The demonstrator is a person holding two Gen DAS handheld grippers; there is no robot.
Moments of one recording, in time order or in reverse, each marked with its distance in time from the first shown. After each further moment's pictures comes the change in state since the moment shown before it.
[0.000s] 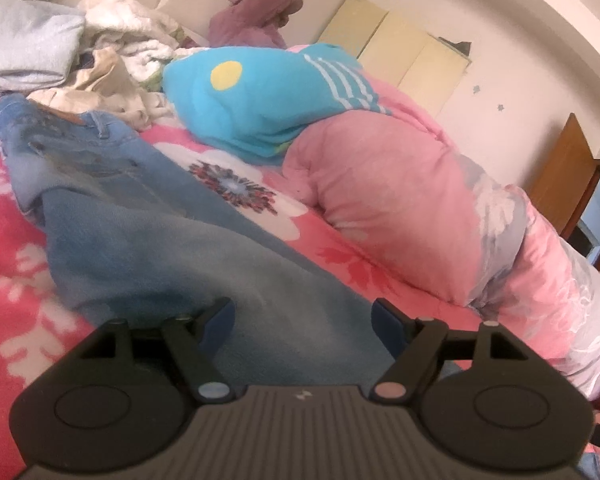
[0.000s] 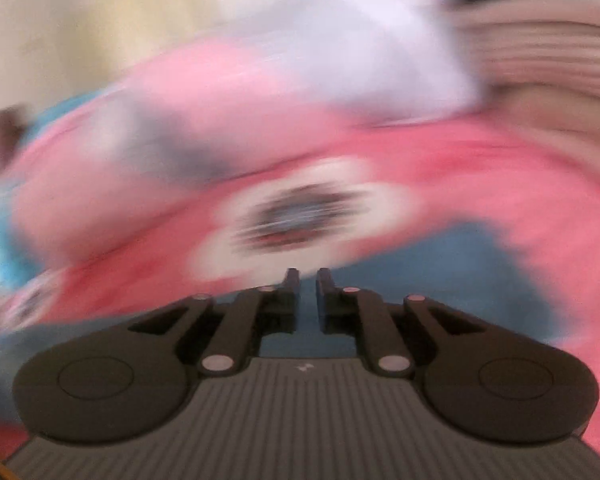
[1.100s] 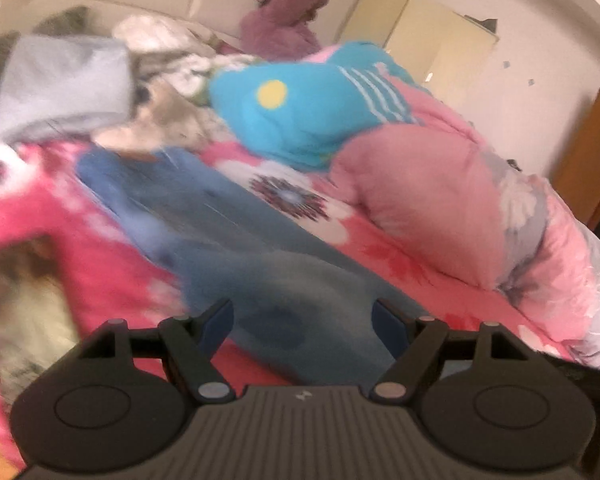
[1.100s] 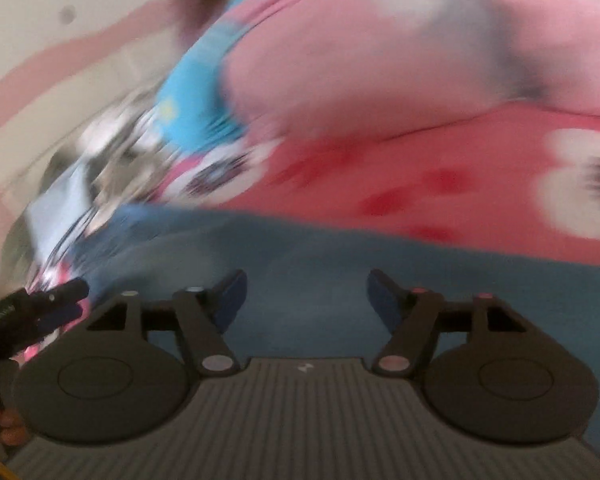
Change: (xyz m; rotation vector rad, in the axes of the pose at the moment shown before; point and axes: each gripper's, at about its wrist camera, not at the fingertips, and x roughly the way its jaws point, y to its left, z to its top) left arm -0.091 0.015 0.055 0.055 0.076 0.143; right arm 0.064 0.201 -0.036 -0.297 0.305 0.446
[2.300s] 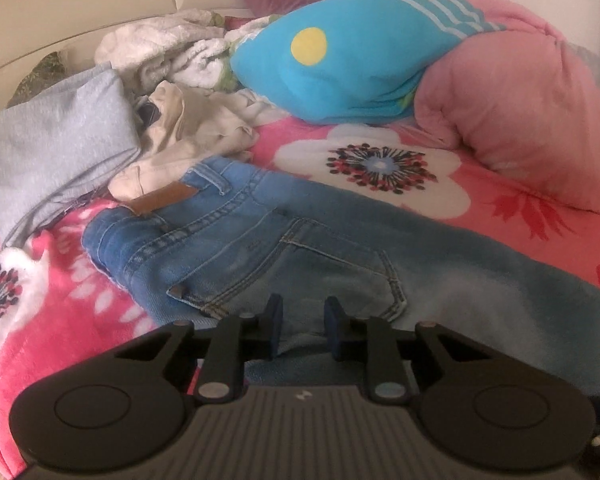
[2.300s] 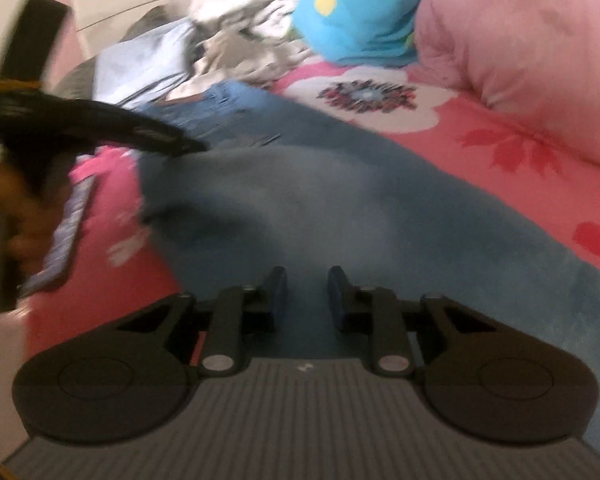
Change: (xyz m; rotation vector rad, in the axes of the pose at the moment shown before) left arm 0.117 0.015 0.040 0.284 0.167 0.291; right arm 0.091 0.102 -0.017 -0.395 0.183 0.146
